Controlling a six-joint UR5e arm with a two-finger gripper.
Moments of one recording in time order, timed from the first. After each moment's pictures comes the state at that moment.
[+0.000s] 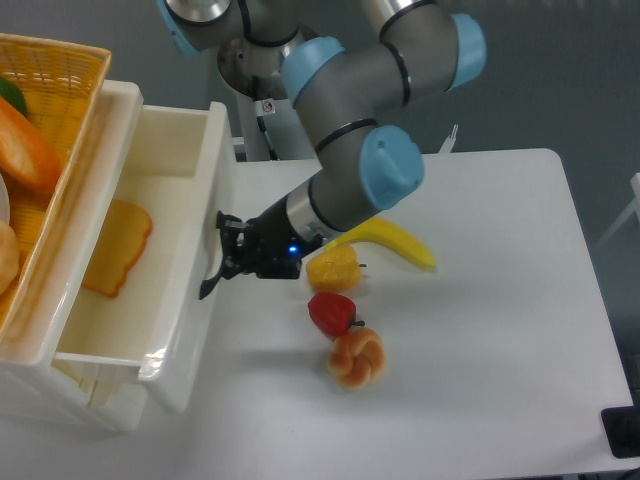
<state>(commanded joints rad) 2.40 -1.89 -1.52 -1.60 0.93 0.69</state>
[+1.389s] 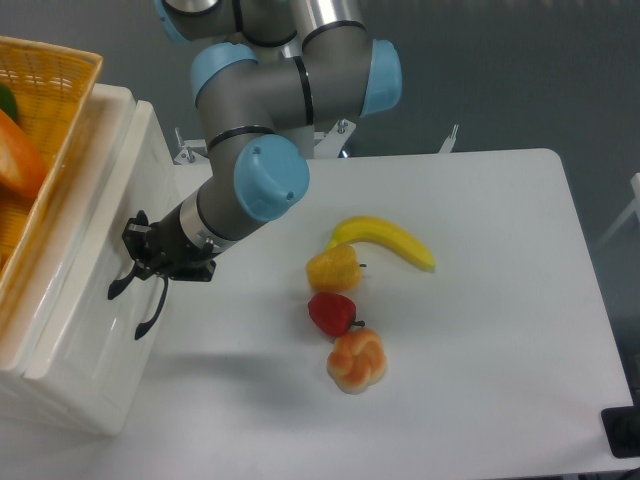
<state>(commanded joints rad) 2.25 -1.89 -1.53 -1.51 0.93 0.55</state>
